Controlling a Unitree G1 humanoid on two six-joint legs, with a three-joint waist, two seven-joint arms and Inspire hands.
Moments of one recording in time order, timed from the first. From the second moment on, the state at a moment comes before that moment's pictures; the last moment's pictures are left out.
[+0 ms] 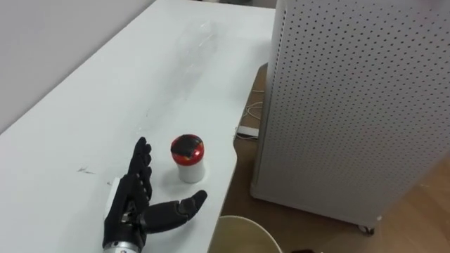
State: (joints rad) left arm 0.07 0.22 -0.19 0.18 -0.28 -0.32 0.15; right arm 0.09 -0.26 0.26 0.60 0.26 -0.14 0.15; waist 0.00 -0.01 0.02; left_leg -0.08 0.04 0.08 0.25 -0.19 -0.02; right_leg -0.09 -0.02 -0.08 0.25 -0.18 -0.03
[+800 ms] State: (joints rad) left arm -0.01 0.22 -0.19 0.28 -0.28 -0.31 0.22; right arm 0.09 -0.26 0.28 0.61 0.26 -0.14 0.15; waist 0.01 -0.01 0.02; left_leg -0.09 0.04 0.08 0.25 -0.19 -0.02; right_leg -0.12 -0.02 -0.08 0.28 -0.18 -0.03
